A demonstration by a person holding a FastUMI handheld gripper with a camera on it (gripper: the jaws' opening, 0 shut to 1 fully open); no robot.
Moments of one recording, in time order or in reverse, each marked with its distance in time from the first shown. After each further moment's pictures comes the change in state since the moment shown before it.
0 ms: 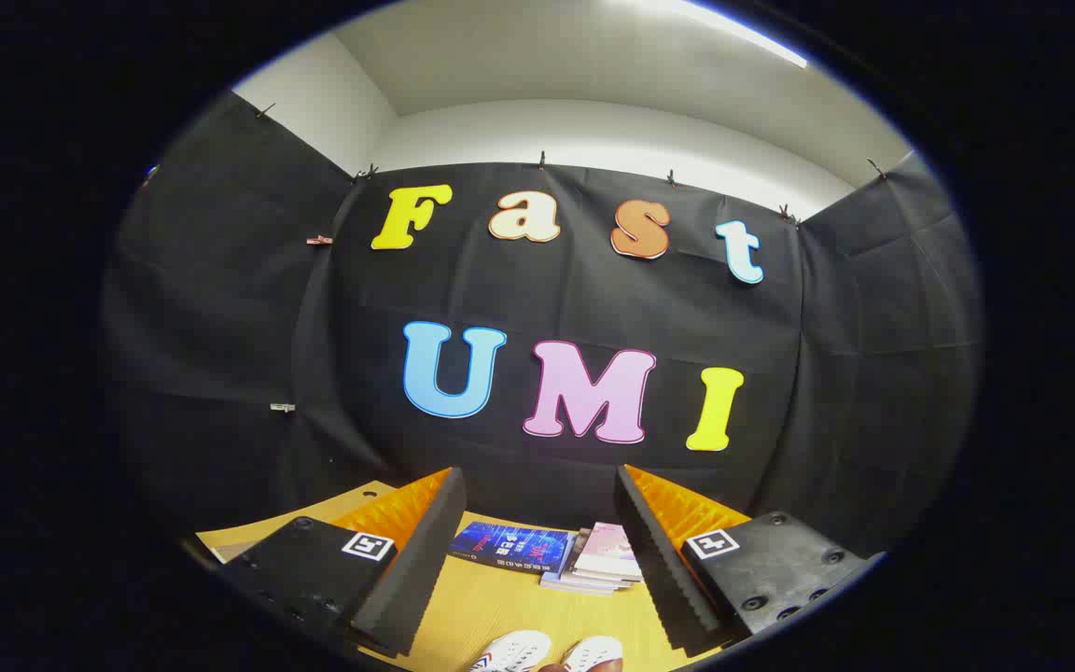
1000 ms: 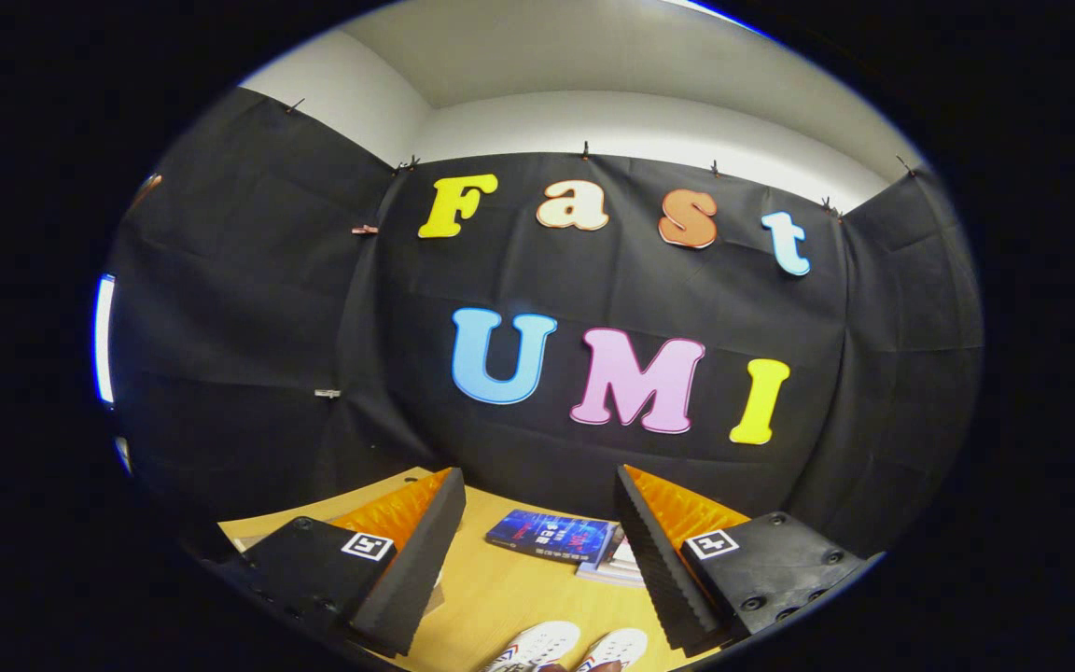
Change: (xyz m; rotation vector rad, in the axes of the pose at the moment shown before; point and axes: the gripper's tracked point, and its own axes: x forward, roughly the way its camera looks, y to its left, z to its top) arm -0.011 0.061 -0.025 0.028 0.067 0.184
